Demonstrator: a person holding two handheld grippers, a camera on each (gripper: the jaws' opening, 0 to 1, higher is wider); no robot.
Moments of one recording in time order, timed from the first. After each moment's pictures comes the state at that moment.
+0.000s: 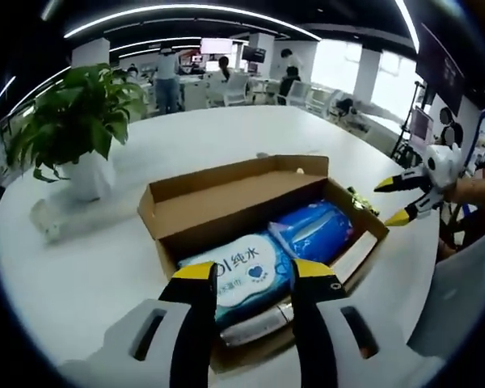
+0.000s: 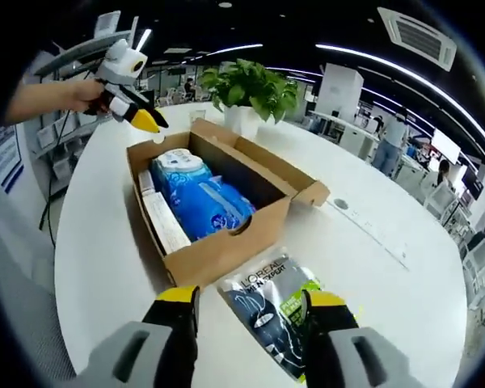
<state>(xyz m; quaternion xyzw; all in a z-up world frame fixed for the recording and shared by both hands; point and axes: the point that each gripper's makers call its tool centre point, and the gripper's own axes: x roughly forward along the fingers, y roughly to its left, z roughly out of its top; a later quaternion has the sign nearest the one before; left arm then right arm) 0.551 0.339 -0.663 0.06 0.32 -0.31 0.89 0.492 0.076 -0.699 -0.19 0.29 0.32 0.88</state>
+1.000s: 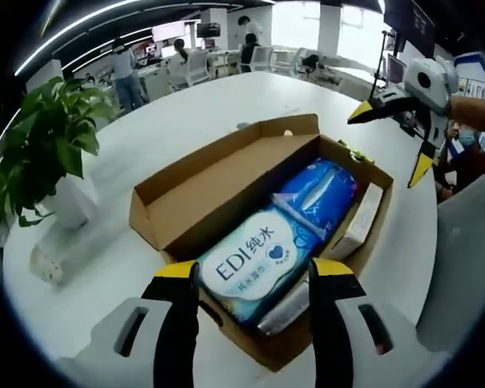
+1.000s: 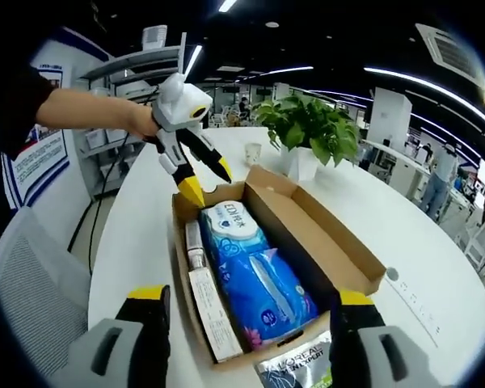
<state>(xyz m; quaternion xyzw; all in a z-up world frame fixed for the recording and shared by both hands) 0.564 0.343 -0.687 0.17 0.36 -0.39 0.83 0.510 0.177 -0.664 -0.17 0.26 0.47 0.83</state>
